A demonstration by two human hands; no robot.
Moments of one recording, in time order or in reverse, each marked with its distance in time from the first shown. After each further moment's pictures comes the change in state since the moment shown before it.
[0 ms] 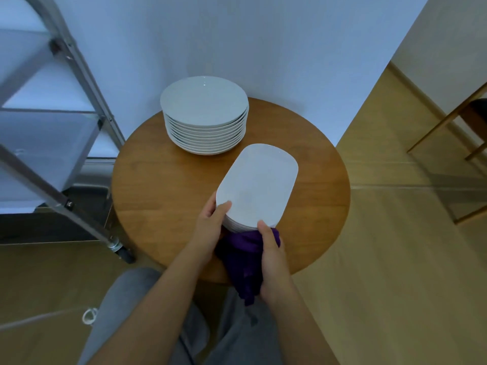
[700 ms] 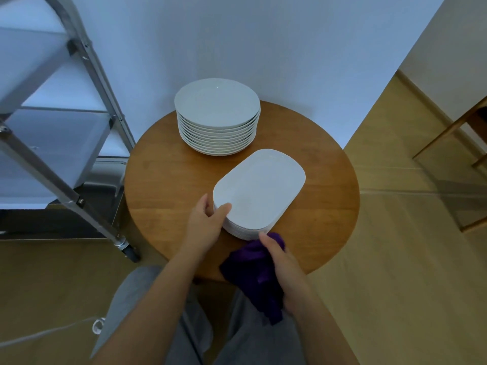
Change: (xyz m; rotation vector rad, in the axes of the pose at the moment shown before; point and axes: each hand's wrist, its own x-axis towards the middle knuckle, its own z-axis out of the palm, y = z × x) left_hand -0.002 0.009 -0.029 0.439 0.190 0.049; right_hand -0.027 -0.010 -0.006 -0.209 -0.087 0.122
